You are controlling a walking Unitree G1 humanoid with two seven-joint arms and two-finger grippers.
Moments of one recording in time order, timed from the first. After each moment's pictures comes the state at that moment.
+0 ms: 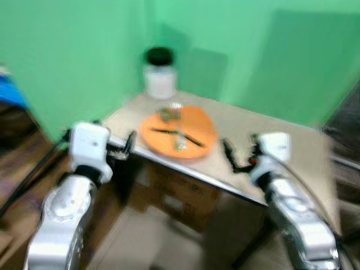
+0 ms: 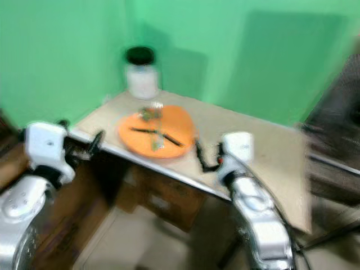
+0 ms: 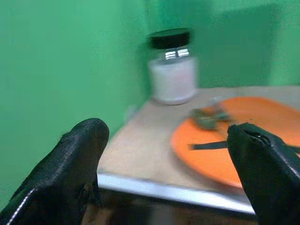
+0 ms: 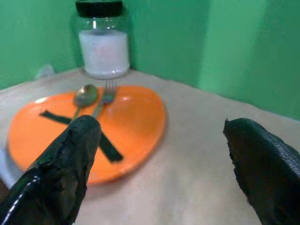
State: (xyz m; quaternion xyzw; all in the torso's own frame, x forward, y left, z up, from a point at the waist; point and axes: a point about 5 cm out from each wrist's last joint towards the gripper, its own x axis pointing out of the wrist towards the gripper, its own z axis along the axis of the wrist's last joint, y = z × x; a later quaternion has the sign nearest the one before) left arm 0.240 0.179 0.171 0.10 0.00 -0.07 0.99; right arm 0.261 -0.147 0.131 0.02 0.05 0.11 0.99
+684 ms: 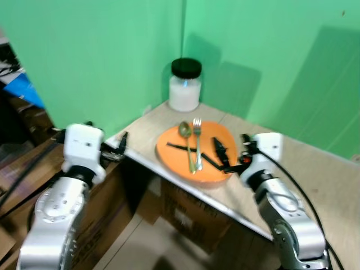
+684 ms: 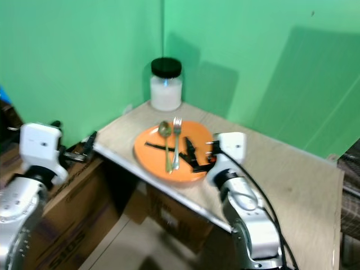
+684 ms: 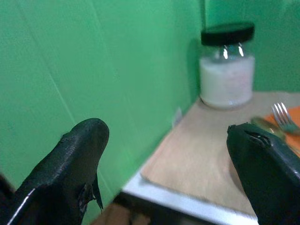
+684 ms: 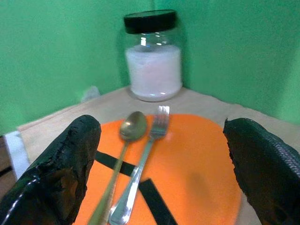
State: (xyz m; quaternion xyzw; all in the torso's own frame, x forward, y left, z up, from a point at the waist) left arm 0.239 0.191 0.172 0.12 0.00 -0.05 0.99; right arm 0.261 -0.127 0.131 0.07 0.05 0.15 0.98
